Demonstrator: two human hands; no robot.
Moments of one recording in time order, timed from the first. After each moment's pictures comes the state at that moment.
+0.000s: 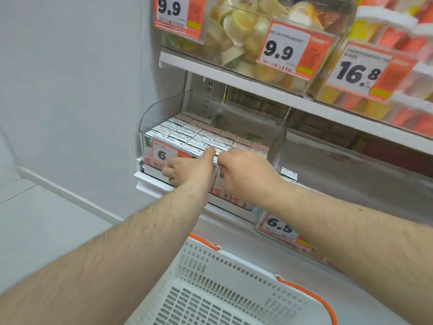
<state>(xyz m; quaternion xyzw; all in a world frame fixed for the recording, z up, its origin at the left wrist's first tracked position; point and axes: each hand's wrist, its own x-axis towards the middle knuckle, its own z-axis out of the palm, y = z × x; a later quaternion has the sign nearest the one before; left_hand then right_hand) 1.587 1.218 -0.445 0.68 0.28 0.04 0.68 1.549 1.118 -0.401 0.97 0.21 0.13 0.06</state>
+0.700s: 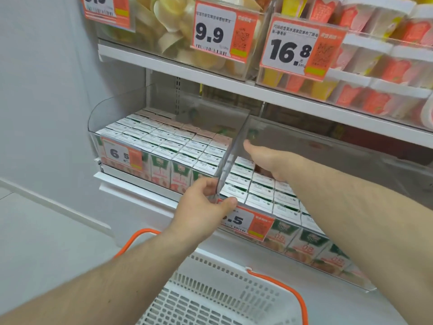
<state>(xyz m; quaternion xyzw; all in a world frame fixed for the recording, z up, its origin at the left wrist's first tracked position) 1.499 1.140 -0.468 0.76 -0.04 -0.06 0.64 1.593 0.953 -0.406 0.89 -0.20 -0.17 -0.36</state>
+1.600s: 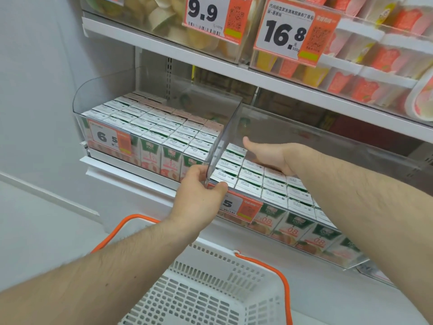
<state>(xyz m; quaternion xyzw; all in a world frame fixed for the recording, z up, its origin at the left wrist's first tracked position) 1.483 1.125 -0.461 0.71 -0.02 -0.07 0.70 1.584 0.919 -0.410 0.86 -0.24 -0.32 -0.32</state>
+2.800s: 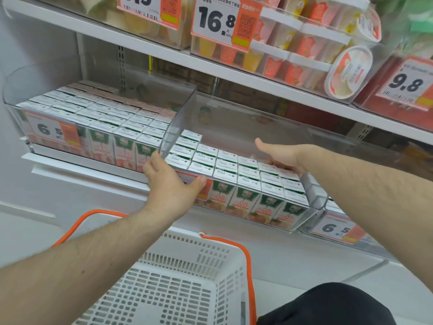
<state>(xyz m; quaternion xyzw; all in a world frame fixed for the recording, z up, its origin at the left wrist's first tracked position) 1.462 1.092 -0.462 0.83 -0.03 -0.02 0.56 1.484 0.825 -0.388 0.87 -0.33 -0.27 -0.26</state>
